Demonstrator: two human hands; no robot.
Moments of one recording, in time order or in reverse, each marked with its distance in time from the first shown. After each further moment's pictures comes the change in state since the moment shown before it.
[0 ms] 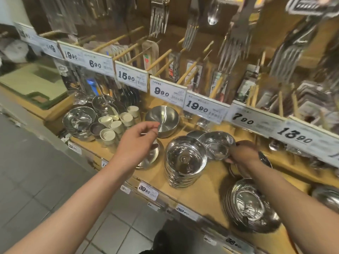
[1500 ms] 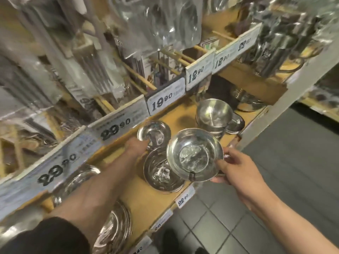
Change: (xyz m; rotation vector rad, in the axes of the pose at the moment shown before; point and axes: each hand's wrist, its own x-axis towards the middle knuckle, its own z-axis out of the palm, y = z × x) left_hand -0.057 -0.102 0.543 0.970 -0.875 0.044; right_hand -0.210 0.326 -0.197 1.016 0.621 0.393
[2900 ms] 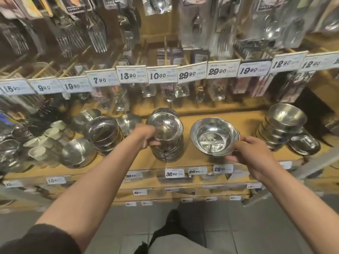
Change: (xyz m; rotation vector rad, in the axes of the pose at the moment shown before) left_hand -0.258 -0.149 -0.102 -0.726 0.288 -0.255; right_hand -0.061 -0.003 0.028 -0.058 -0.488 0.011
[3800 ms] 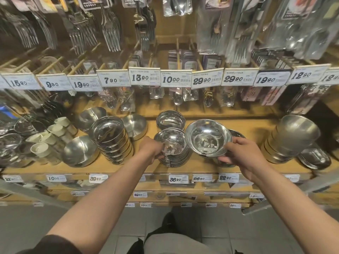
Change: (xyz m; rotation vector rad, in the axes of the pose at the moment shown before) left_hand 0.020 -0.042 0.007 0.022 0.160 -0.011; right_hand 0.017 -0.009 0.046 -0.051 -0.068 0.007
